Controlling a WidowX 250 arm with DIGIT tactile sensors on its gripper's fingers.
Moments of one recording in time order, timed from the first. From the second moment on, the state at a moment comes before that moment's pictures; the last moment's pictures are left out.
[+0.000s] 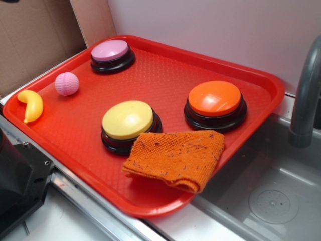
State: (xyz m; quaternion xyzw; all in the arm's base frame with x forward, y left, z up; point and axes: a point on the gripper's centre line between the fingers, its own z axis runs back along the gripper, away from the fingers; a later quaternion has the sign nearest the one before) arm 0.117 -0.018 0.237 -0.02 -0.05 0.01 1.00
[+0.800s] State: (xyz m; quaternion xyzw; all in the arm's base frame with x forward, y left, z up) arm 0.124 0.033 0.190 -0.01 -0.06 0.06 1.00
